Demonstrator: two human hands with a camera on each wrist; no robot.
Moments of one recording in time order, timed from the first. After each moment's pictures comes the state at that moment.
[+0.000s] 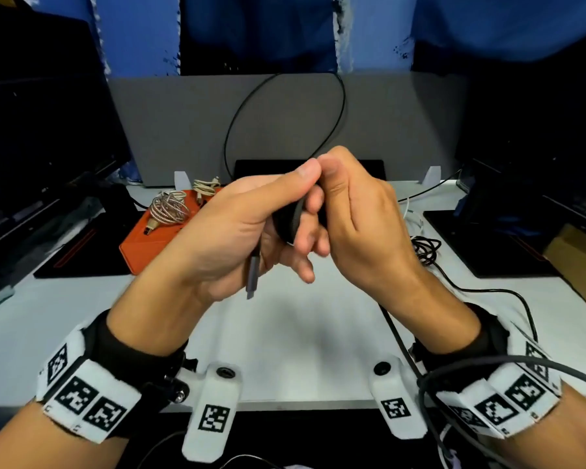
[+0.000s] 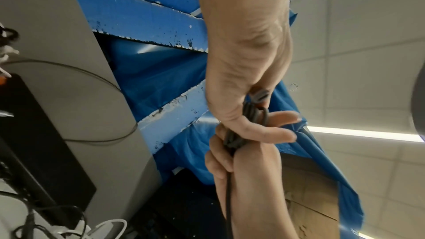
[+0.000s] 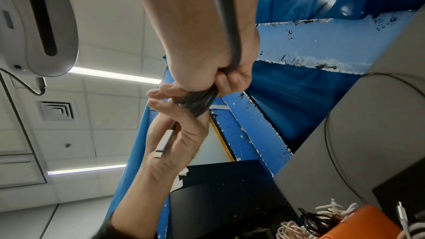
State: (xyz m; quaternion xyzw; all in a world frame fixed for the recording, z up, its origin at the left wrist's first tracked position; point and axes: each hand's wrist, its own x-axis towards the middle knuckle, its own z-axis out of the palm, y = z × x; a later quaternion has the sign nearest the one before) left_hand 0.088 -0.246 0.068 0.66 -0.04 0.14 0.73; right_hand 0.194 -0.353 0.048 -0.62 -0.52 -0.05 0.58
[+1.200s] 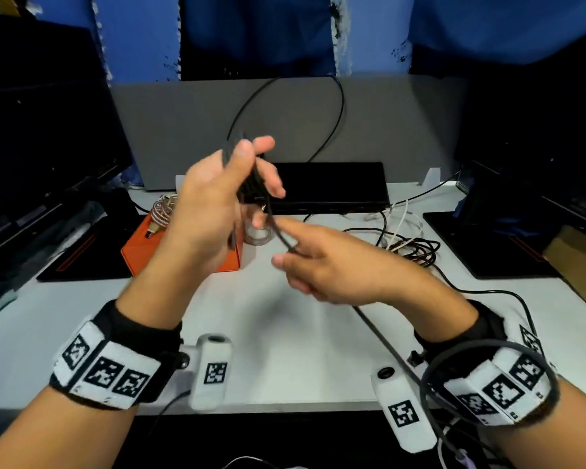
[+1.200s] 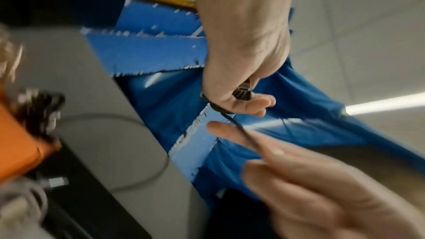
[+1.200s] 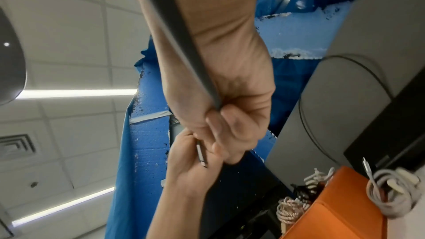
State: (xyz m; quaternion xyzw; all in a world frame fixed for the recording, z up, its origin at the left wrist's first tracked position) left_hand 0.111 -0.202 0.052 0.67 0.03 0.39 0.63; right_hand 0.217 -0.345 0.029 -0.67 -0.61 0.24 0.34
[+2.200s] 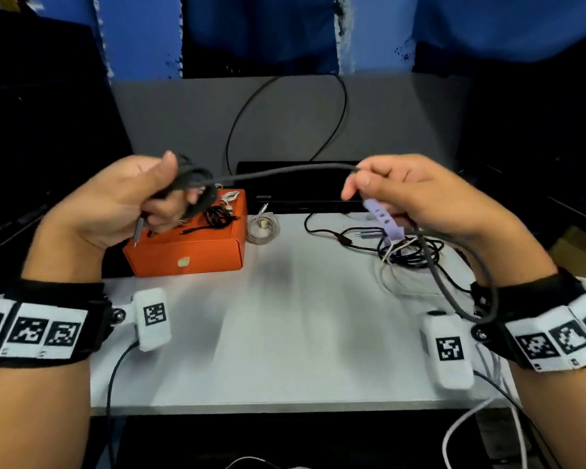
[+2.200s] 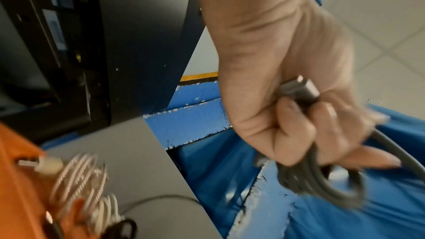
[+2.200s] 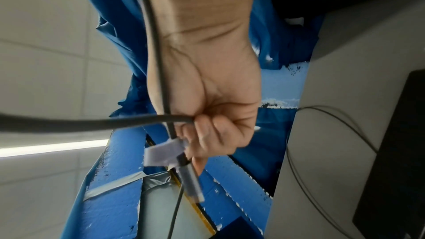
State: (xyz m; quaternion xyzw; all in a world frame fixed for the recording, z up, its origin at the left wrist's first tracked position) left_hand 0.050 -0.094 0.063 0.80 0.02 0.21 0.56; right_hand 0.288 -0.380 0.064 -0.63 -0.55 0.22 0.50
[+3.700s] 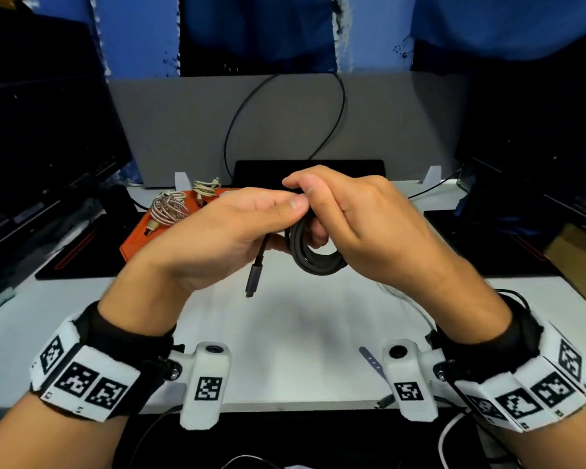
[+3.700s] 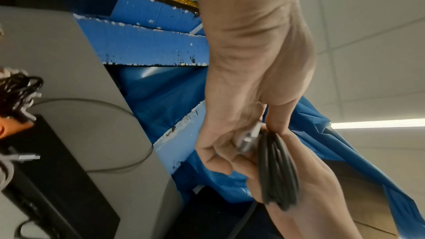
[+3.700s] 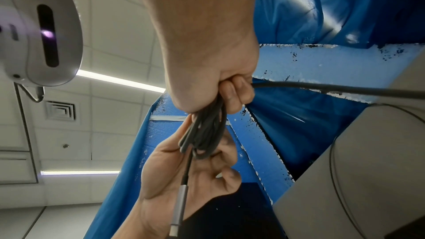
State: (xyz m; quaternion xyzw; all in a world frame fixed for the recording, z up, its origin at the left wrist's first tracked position) left_hand 0.089 -0.219 0.059 0.78 -0.04 0.10 0.62; right_hand 0.214 -0.362 0.057 -0.69 -0.62 -0.16 0.34
